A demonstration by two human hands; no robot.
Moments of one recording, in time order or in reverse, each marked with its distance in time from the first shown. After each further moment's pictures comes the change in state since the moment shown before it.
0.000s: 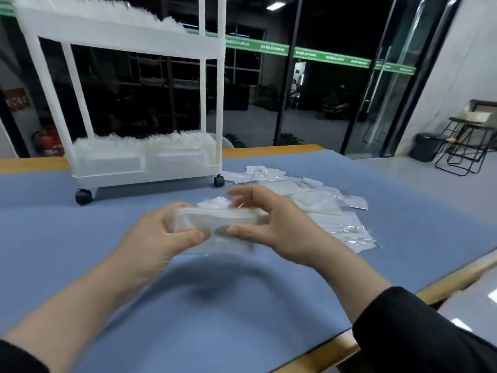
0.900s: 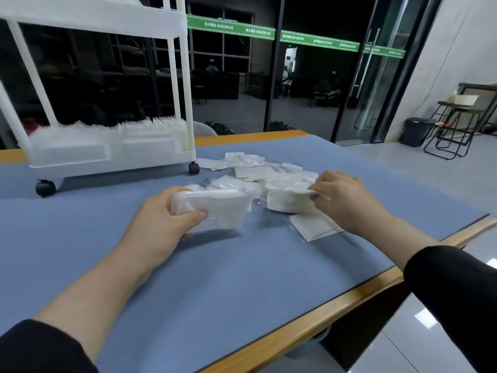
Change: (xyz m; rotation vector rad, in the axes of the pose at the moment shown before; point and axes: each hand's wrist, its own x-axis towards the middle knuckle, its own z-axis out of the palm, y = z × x) left_hand 0.023 -0.008 0.068 0.071 0.130 0.031; right_hand -0.046 0.118 -0.136 -0.990 0.189 0.130
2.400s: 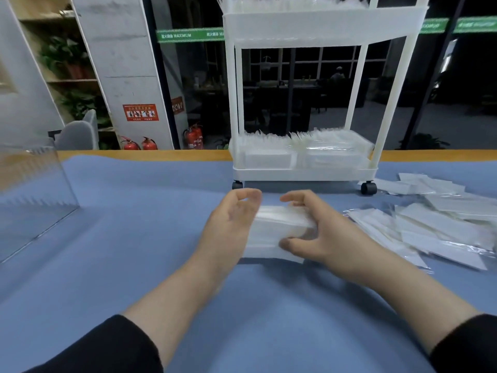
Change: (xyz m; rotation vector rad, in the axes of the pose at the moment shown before) left_hand -0.016 -0.039 -0.178 -0.037 0.300 -0.140; right_hand 0.073 -0.332 0.043 0.978 -0.334 -0.327
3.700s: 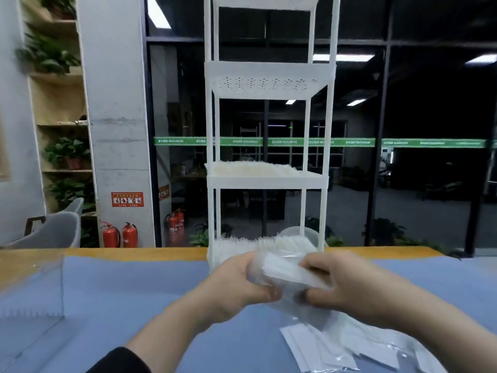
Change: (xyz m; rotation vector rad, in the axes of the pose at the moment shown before) left_hand -0.007 0.152 0.019 0.182 -0.474 0.216; right_hand -0.053 -0.130 -0.153 -0.572 -0.012 0.047
